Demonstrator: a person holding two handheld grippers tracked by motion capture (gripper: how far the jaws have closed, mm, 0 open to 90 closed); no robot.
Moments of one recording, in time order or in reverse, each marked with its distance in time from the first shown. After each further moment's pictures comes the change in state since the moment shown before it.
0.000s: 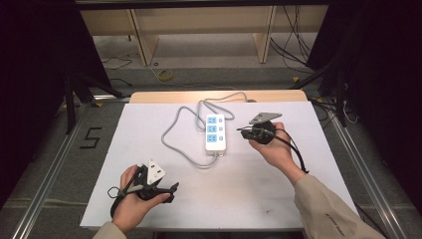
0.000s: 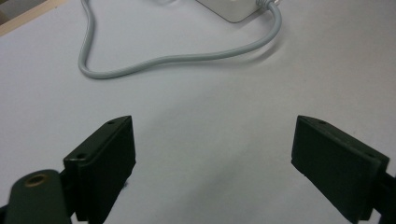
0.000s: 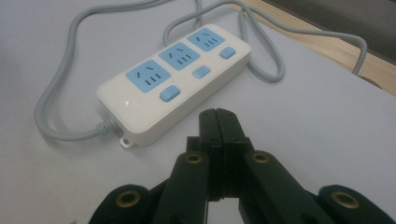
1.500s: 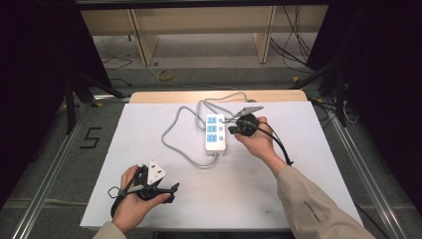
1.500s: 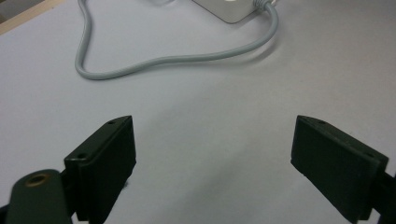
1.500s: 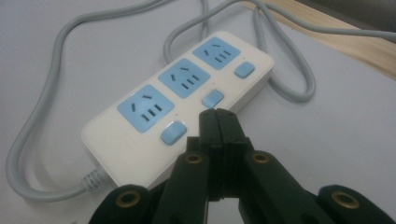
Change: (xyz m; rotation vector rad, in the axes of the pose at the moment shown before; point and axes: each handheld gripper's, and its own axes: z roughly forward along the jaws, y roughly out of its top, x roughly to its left) left arm -0.001 0.000 0.000 -0.001 -0.009 -0.002; right arm 0.003 0.023 0.051 0.040 0.024 0.046
